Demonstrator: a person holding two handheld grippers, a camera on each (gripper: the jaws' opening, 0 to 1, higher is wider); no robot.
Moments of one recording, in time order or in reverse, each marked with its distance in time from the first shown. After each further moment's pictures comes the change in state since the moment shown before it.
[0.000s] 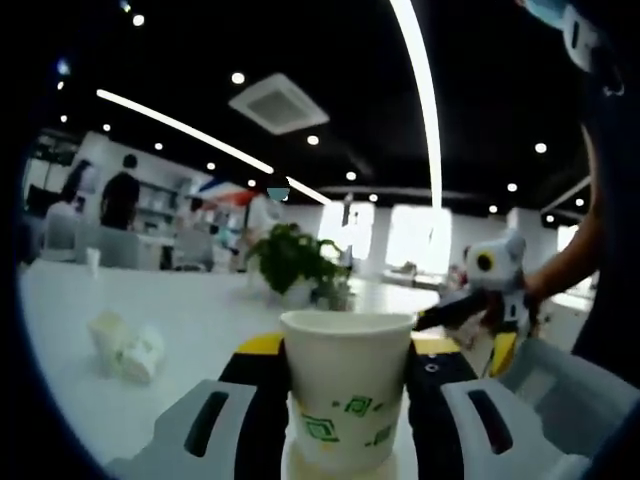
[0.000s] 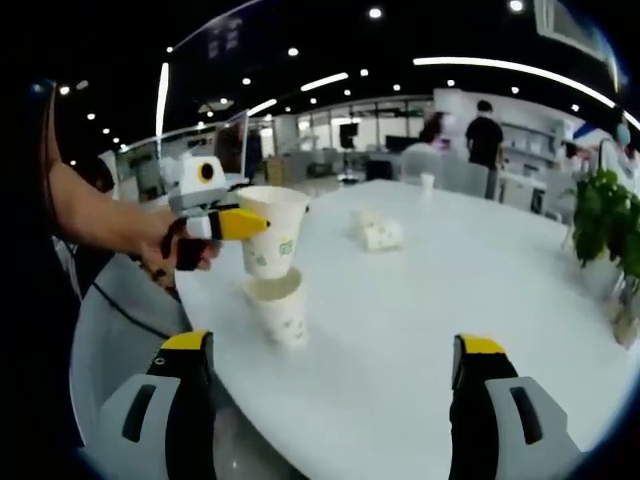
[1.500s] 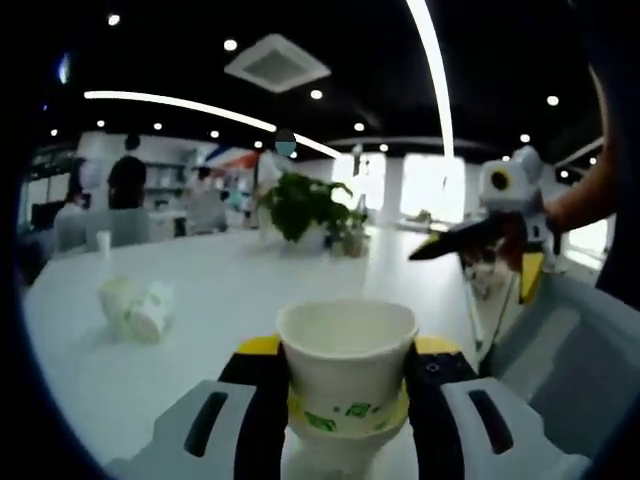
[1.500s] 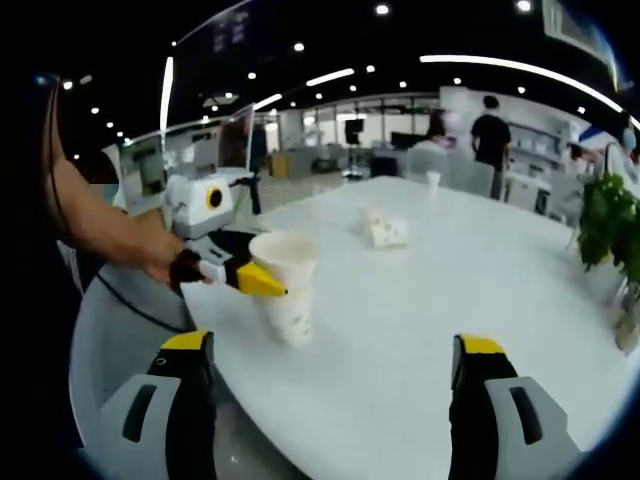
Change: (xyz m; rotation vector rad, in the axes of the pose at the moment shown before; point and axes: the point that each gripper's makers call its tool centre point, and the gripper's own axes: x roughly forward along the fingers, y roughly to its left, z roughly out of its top) left arm -0.007 0.006 -0.066 0.064 0.220 0.083; right arm 0.004 0.006 -0.002 -0.017 0.019 0.015
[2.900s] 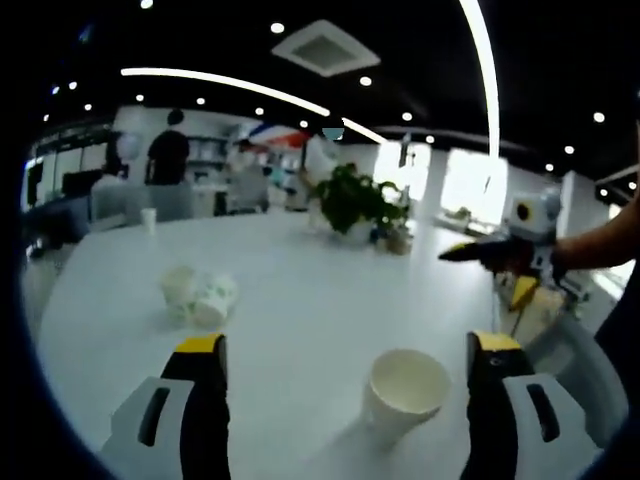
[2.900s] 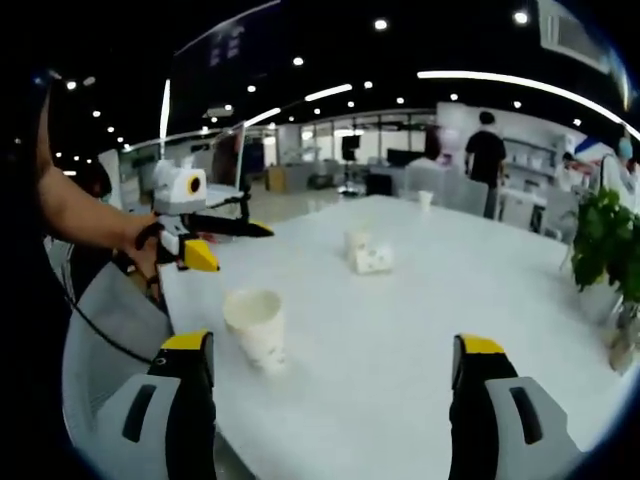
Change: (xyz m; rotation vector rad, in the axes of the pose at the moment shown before) left arm -0.056 0.057 0.039 -0.105 0.077 0.179; right arm 0.006 -0.036 0.035 -0.019 -0.078 -0.026
